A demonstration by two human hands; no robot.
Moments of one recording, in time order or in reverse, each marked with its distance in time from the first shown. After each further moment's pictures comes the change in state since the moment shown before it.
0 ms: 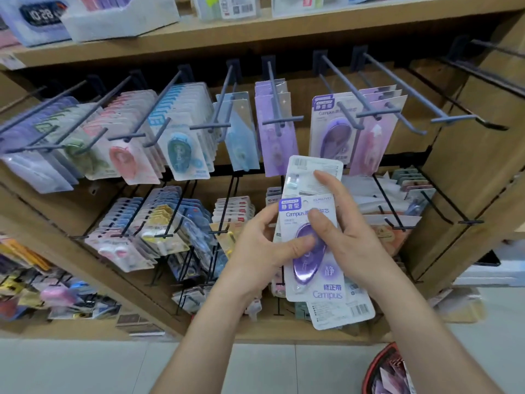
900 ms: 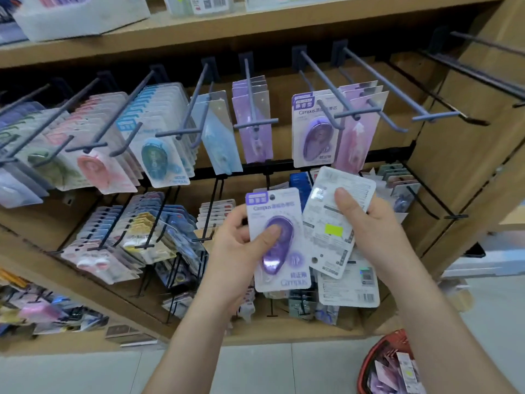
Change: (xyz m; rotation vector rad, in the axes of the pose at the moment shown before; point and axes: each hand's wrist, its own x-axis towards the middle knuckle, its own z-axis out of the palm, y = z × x) left_hand 0.009 -0.008 -0.002 -0.132 0.148 -0.030; right_hand 0.010 0.007 -0.042 0.023 0.266 0.125
